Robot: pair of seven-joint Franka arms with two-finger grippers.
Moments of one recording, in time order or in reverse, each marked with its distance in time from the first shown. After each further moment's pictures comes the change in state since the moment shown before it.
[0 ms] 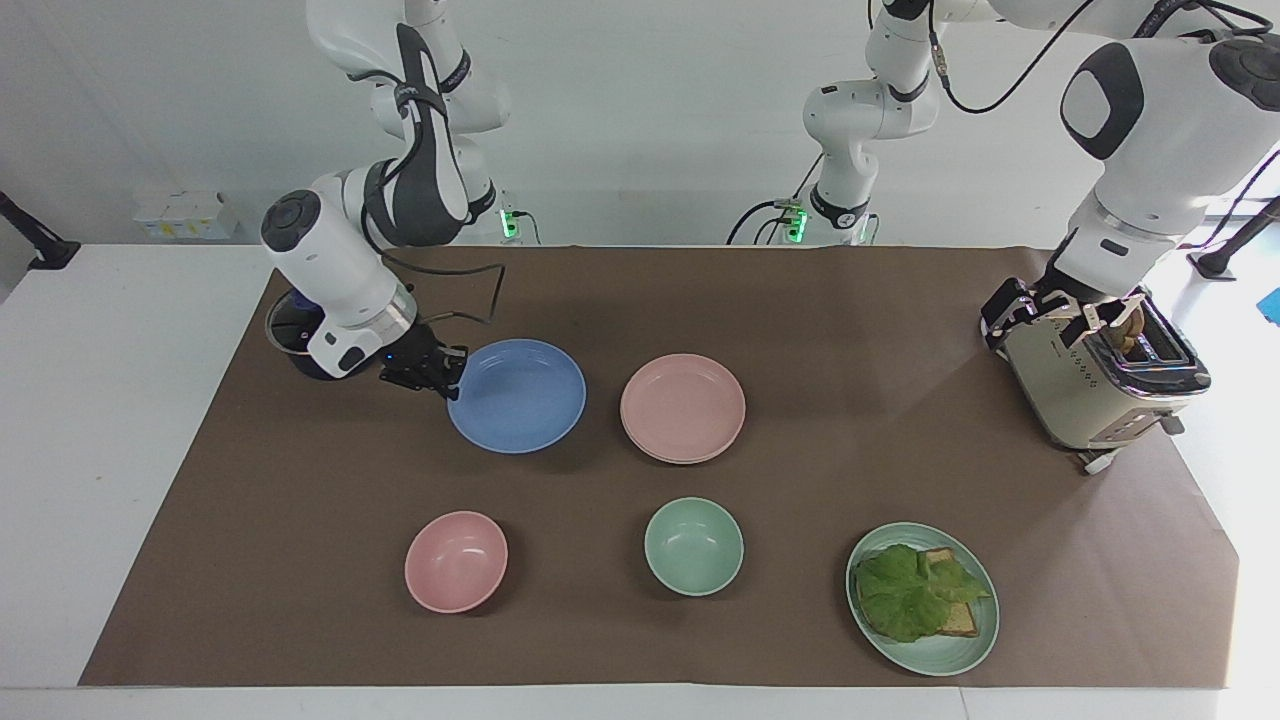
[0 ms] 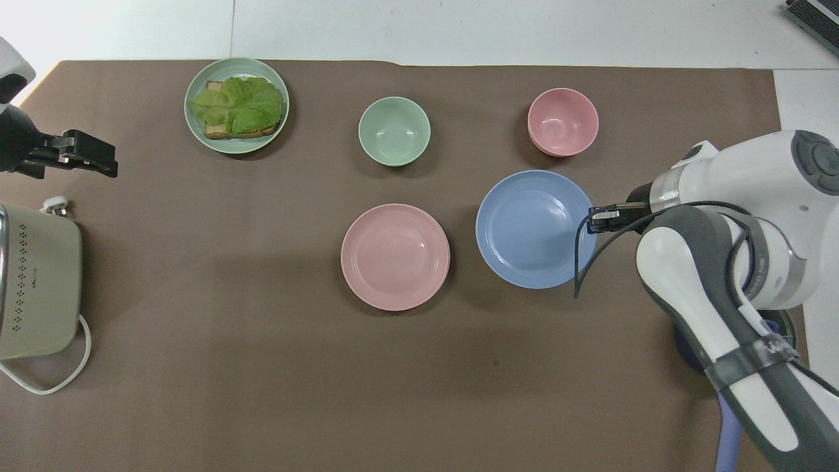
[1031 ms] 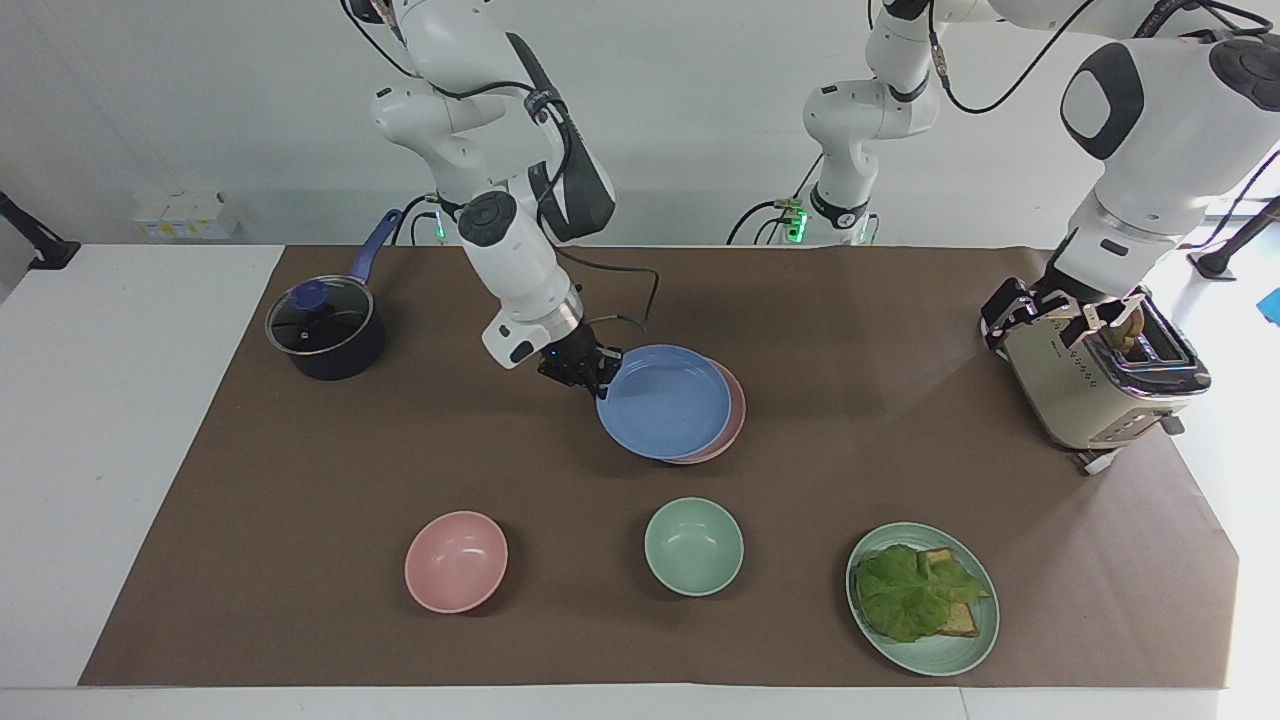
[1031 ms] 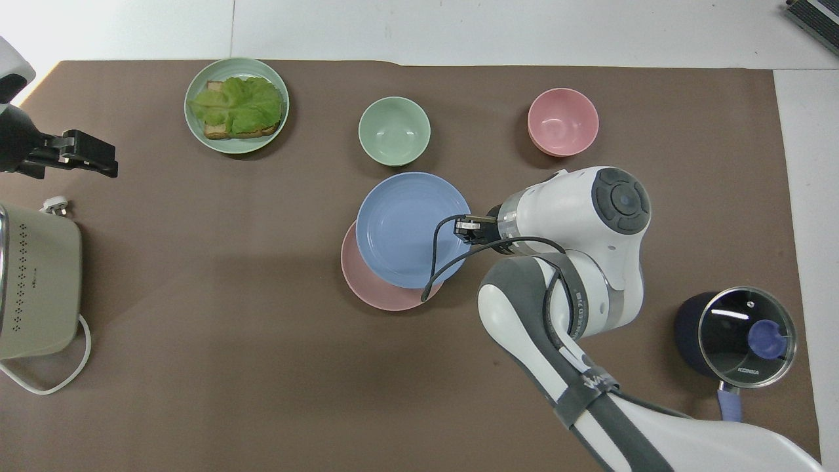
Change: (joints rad) left arm 0.000 0.000 0.000 0.000 -0.001 0.000 0.000; right arm 0.302 0.116 0.007 0.017 0.099 0.210 0.363
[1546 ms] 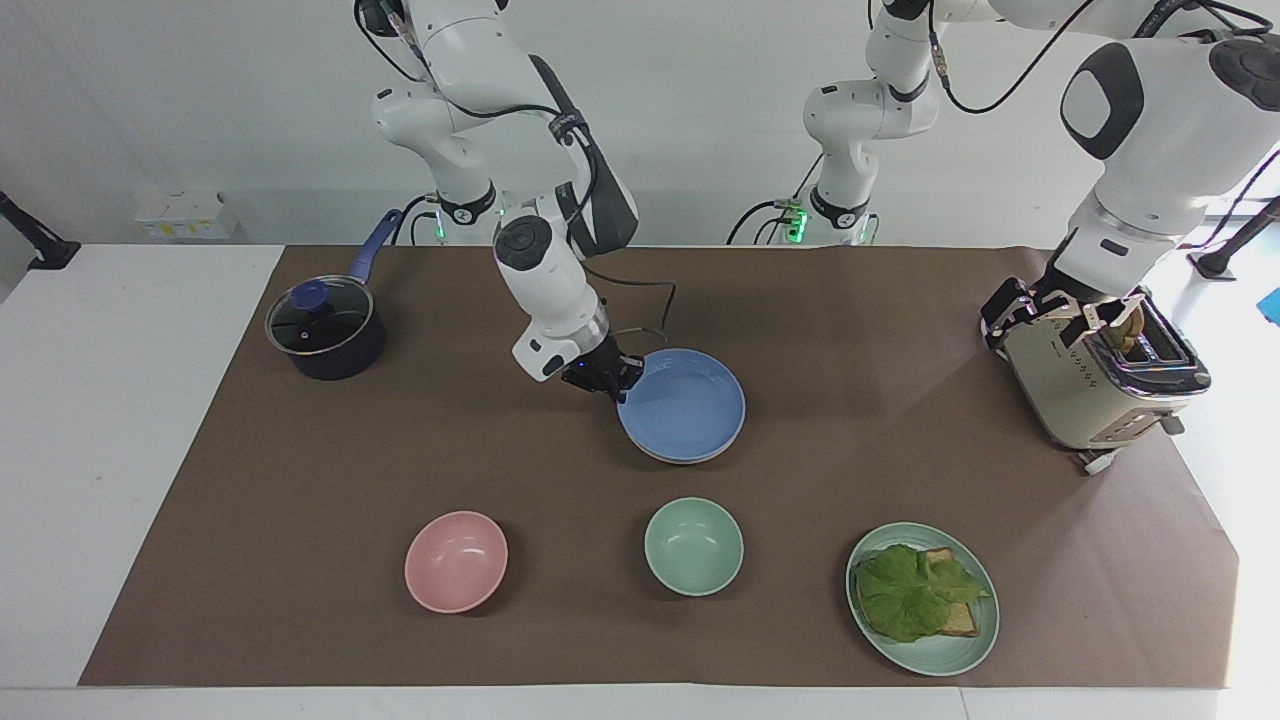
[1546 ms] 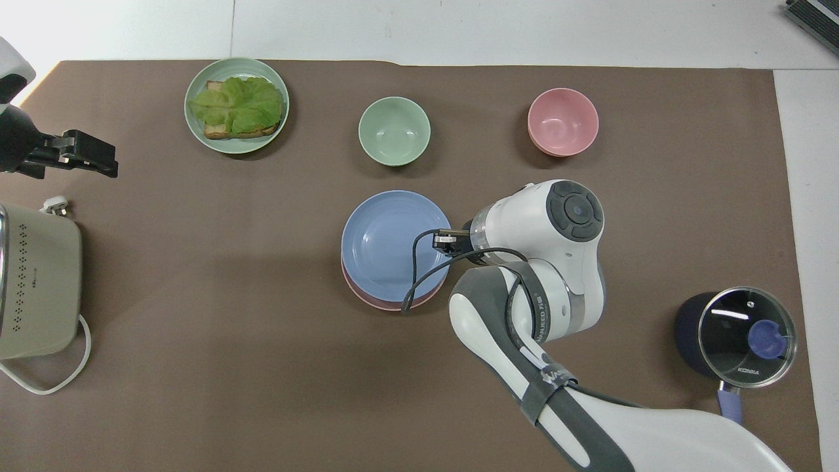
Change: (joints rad) left arm 0.000 0.000 0.000 0.000 0.000 0.000 0.000; right arm 0.040 0.046 0.007 0.000 0.016 0.028 0.000
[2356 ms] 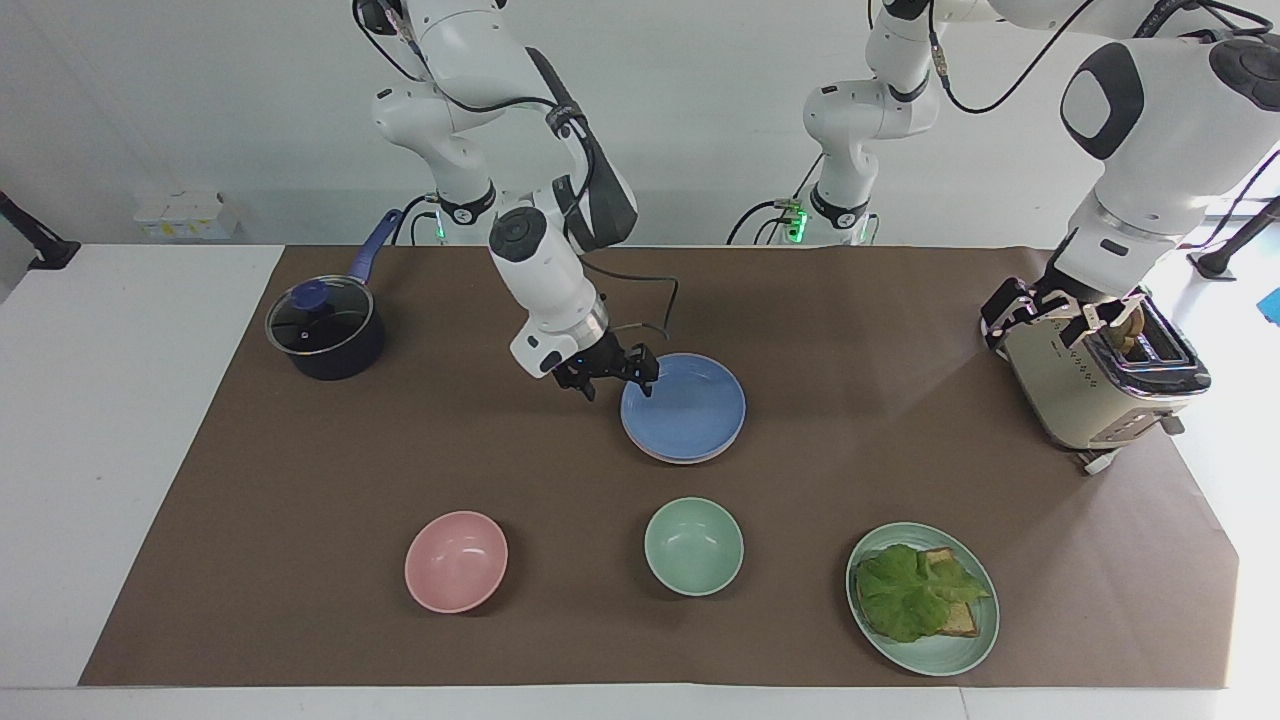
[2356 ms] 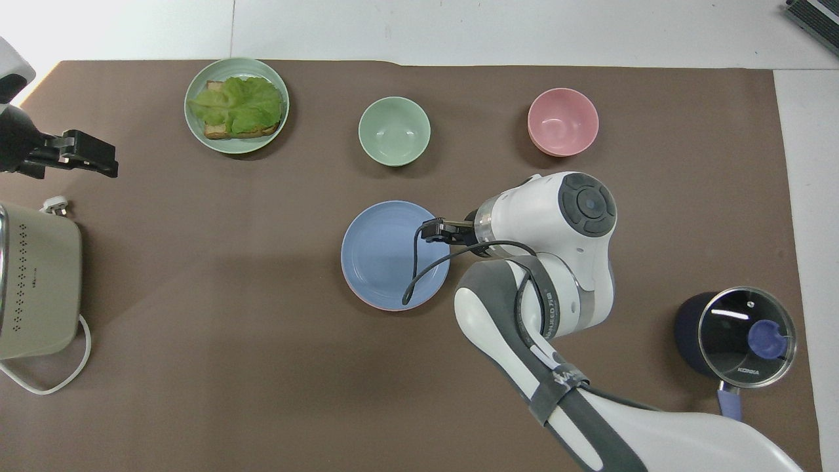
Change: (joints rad) left arm 0.000 0.000 0.000 0.000 0.000 0.000 0.000; right arm -0.012 -0.026 -0.014 0.029 -0.006 -0.018 0.000
